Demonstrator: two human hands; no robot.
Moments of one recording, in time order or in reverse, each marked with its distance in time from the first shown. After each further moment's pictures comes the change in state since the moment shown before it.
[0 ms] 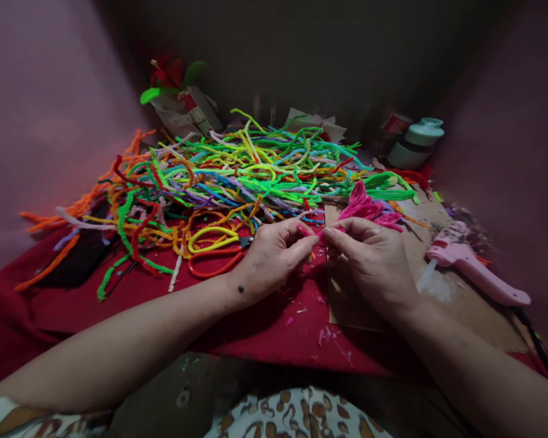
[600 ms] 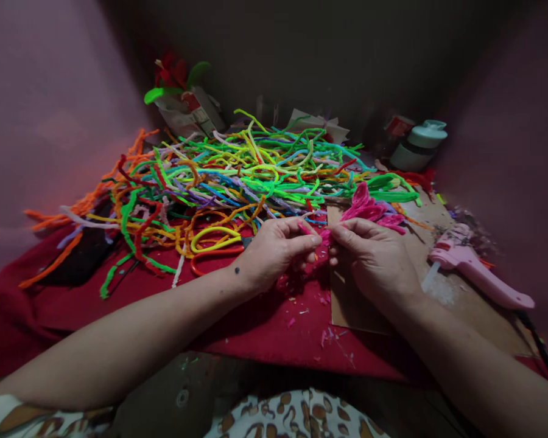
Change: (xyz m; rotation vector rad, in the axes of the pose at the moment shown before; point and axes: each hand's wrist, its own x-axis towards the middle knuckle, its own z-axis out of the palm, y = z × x) left_hand 0.005 0.001 -0.005 -0.321 -0.102 -0.235; right_hand 0.002 0.008 0.003 0.344 -0.052 0.207
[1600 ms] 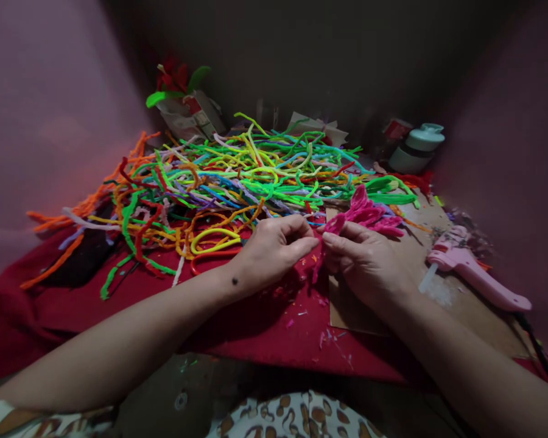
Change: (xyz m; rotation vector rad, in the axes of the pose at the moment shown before) left_hand -0.002 0.010 -0.006 0.607 0.074 0.313; right_hand 0.001 0.000 0.001 0.089 -0.119 0.043
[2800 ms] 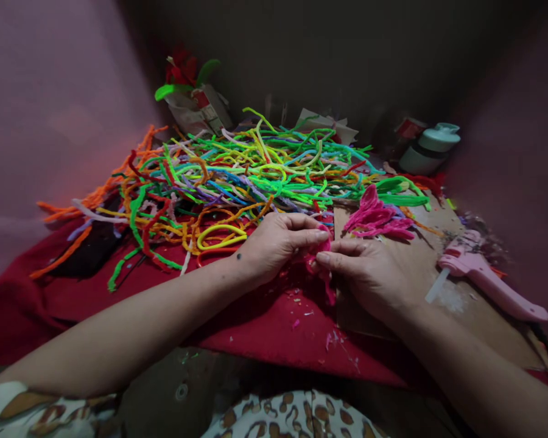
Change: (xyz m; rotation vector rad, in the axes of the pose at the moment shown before) left_hand 0.005 -0.011 0.003 -0.660 -0.103 -0.352; right_hand -0.007 0.008 -0.002 -0.276 -0.114 0.124
